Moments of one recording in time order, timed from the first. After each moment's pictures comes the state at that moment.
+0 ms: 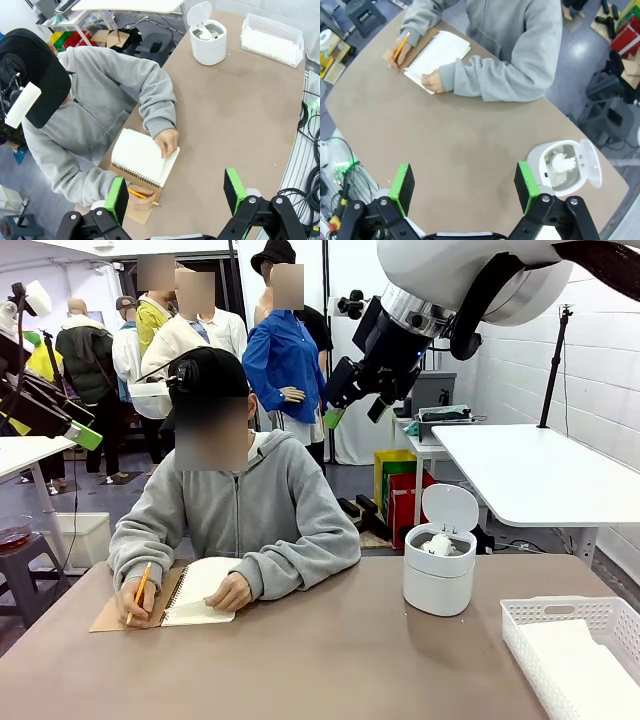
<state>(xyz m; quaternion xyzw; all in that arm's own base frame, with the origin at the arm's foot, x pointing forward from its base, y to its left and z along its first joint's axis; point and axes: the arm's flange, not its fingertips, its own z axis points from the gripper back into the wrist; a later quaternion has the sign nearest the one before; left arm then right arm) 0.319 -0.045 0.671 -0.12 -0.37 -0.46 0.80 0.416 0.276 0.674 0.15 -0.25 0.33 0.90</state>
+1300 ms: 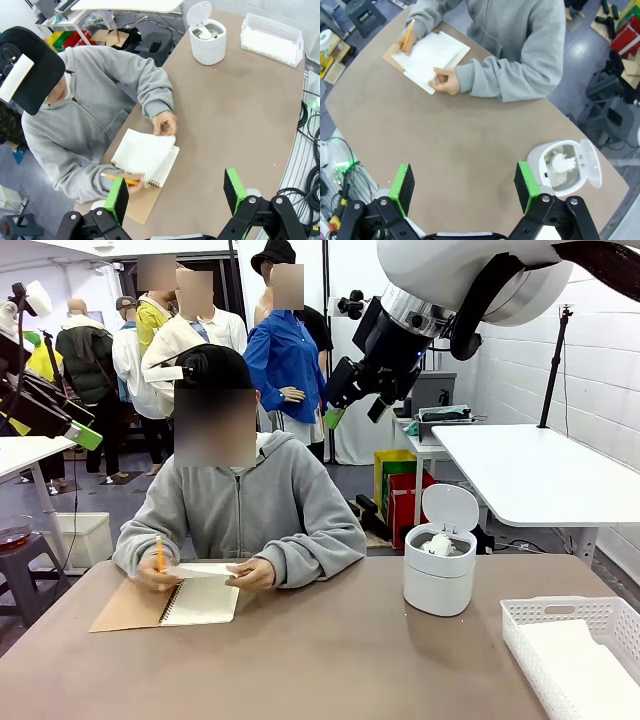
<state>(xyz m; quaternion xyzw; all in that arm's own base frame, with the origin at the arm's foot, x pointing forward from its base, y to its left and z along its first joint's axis) 0.320 -0.045 0.669 -0.12 -0.37 -0.46 0.80 0.416 0.276 0.674 0.15 -0.25 0.33 0.90</state>
